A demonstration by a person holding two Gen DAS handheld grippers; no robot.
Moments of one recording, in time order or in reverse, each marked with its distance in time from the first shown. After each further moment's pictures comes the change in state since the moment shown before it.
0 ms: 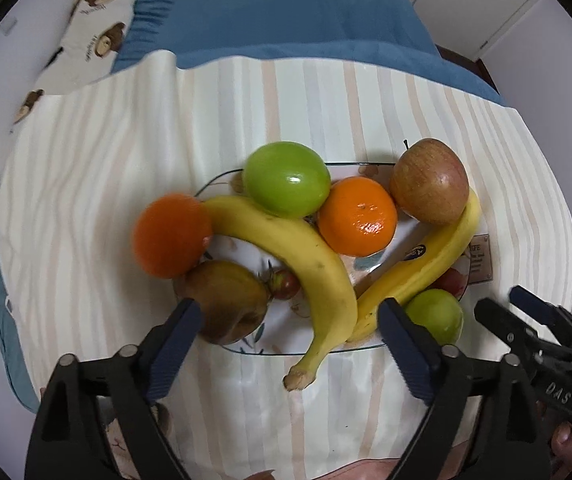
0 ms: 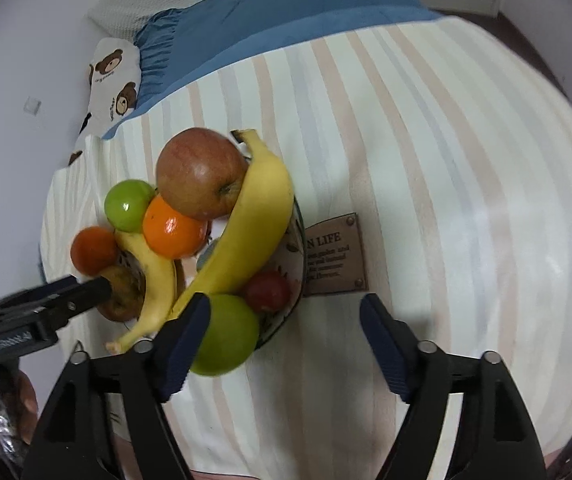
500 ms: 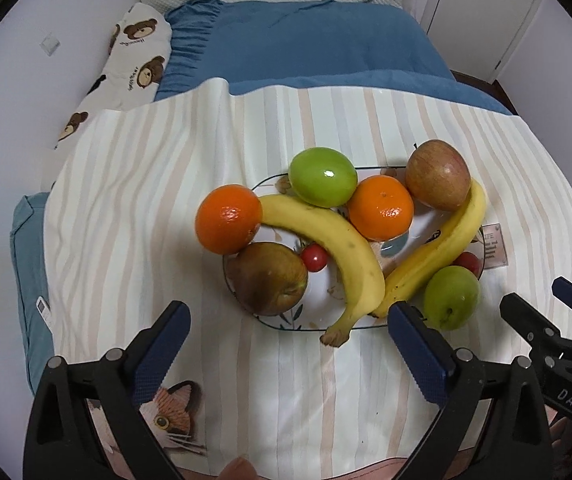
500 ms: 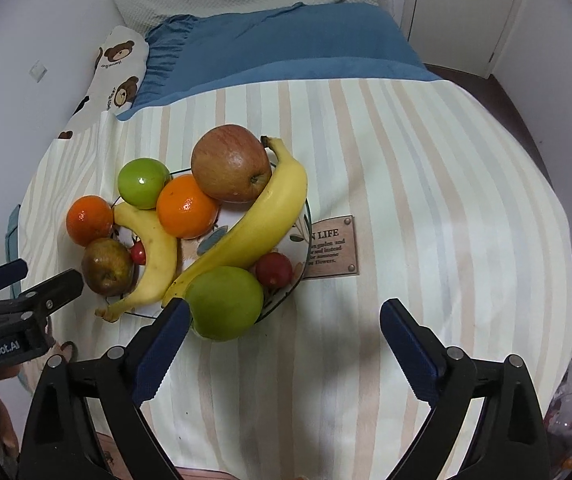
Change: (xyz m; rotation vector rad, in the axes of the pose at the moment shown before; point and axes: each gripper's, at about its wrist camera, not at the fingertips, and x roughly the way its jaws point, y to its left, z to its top) left arm -0.037 0.016 -0.042 -0.005 -0.146 0.119; right arm -0.041 0.027 -0.031 -0.116 -0.127 -0.146
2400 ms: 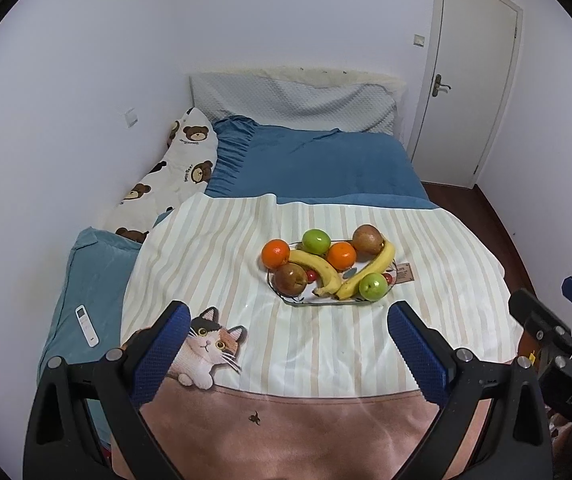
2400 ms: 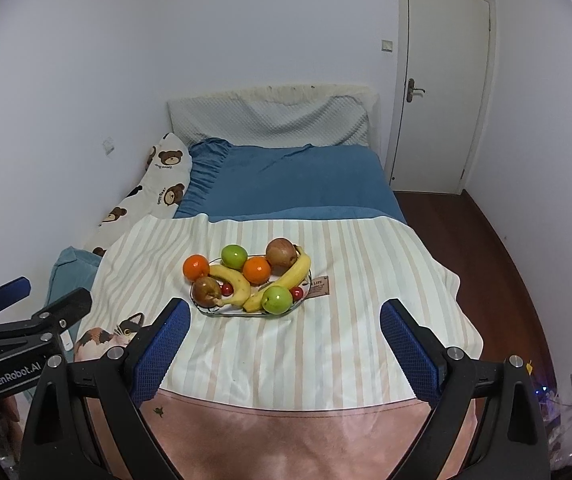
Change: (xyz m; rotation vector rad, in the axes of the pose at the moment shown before) left arm -0.254 0.011 -0.171 -0.090 -0.468 0.012; right arm -0.306 0.041 -0.164 -0.095 -0.491 -0.025
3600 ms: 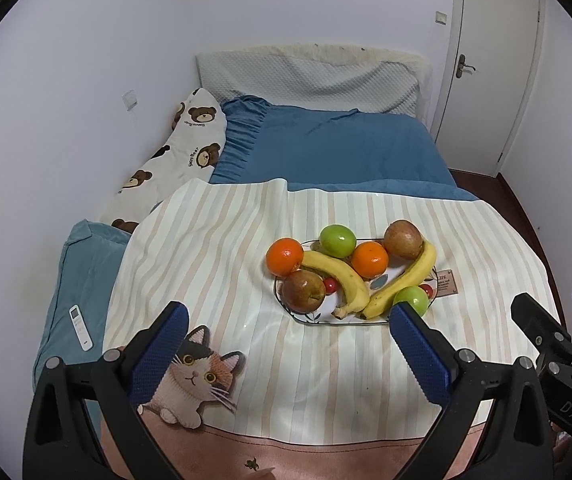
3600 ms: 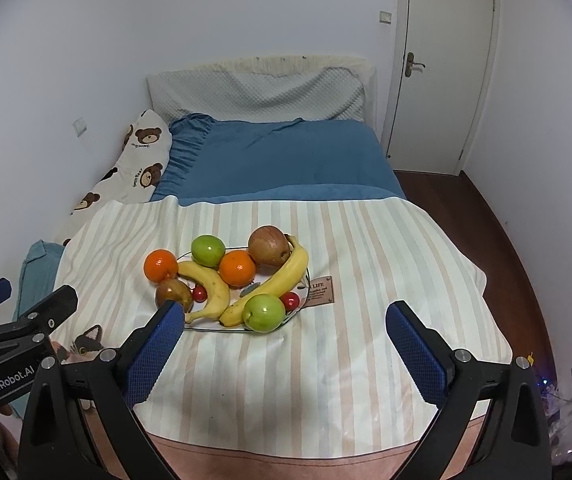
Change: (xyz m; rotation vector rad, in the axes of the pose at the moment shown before) left arm 0.113 -0.005 0.016 -0.026 0.064 0.075; right arm 0.145 0.001 0.011 0.012 0.081 -0.037
